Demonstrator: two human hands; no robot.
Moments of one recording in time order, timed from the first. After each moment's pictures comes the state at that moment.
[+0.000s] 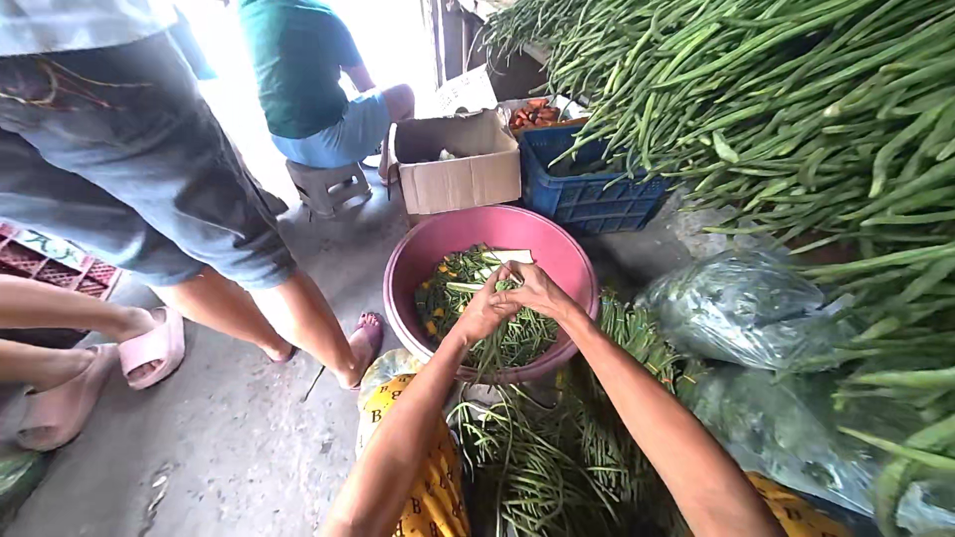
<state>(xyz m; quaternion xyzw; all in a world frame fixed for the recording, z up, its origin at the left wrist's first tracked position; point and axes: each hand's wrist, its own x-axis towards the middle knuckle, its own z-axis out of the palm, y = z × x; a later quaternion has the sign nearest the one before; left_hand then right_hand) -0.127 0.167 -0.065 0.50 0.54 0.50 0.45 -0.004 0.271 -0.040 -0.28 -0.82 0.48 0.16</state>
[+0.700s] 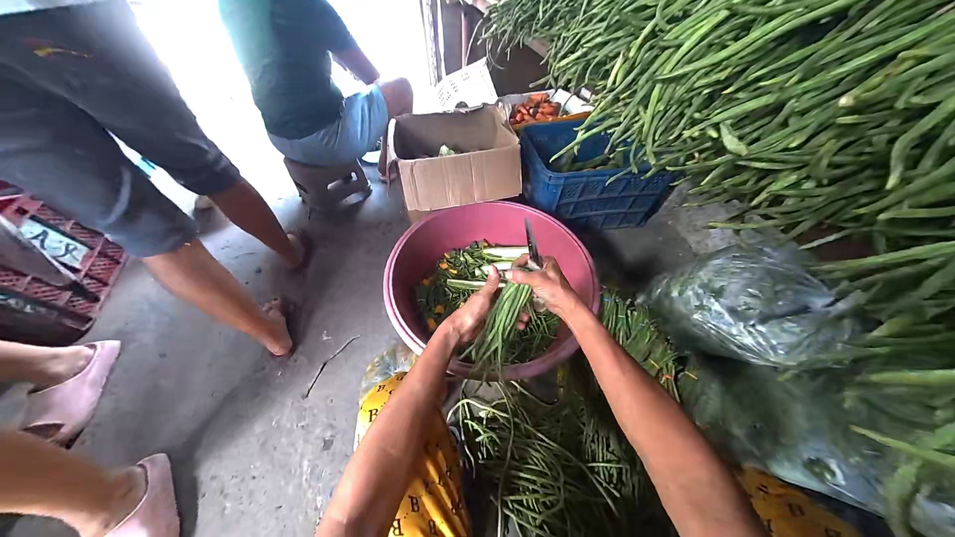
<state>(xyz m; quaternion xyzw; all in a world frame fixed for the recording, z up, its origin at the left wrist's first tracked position) -0.133 0.162 -0.057 0.36 0.49 0.47 0.64 -0.002 0.274 -0.050 -0.32 -0.69 0.59 0.28</state>
